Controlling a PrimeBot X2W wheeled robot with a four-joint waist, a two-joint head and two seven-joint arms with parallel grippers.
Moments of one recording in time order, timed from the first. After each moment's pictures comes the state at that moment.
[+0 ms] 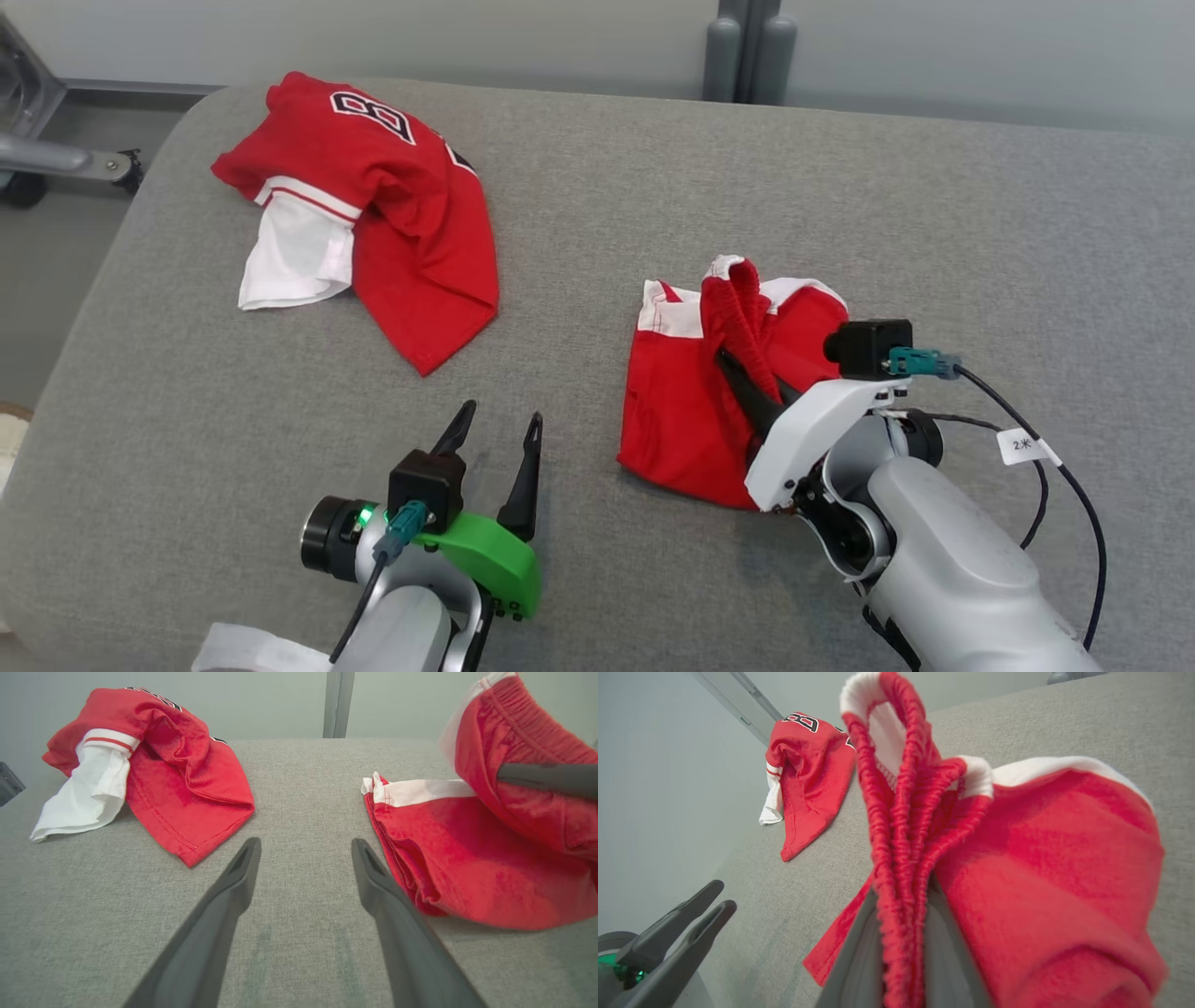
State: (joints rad) left arm -0.32 0.05 -0.48 0.56 -0.30 0.03 -0.26; right arm -0.51 -0.08 0.45 0.60 0.69 0.13 0.00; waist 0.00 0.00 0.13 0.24
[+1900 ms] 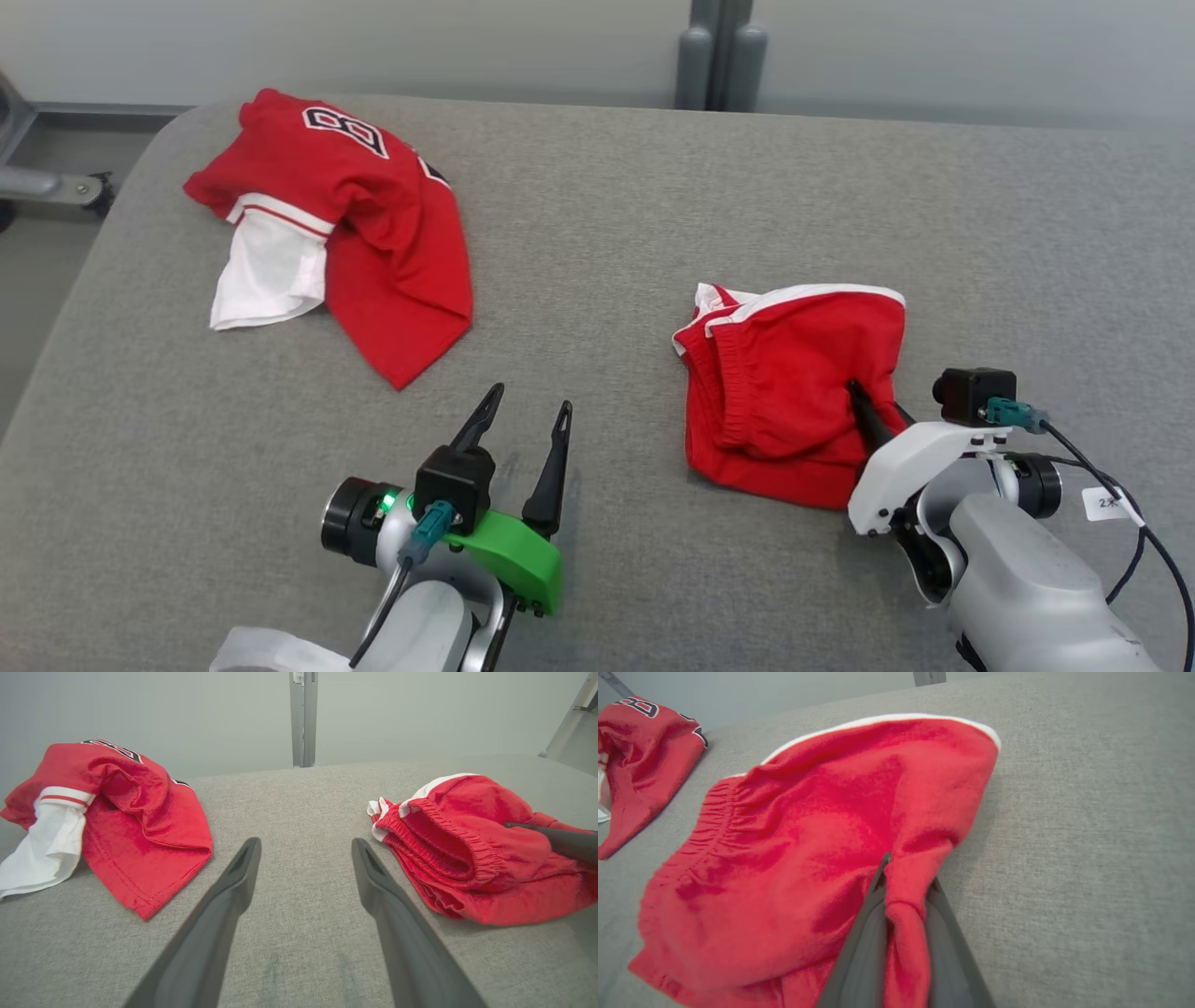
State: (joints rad) left arm -0.31 0.05 -0.52 0.49 -0.27 0.05 -0.26; right arm -0.56 -0.15 0.42 0.98 0.60 0.13 -0.26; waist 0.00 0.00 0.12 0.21
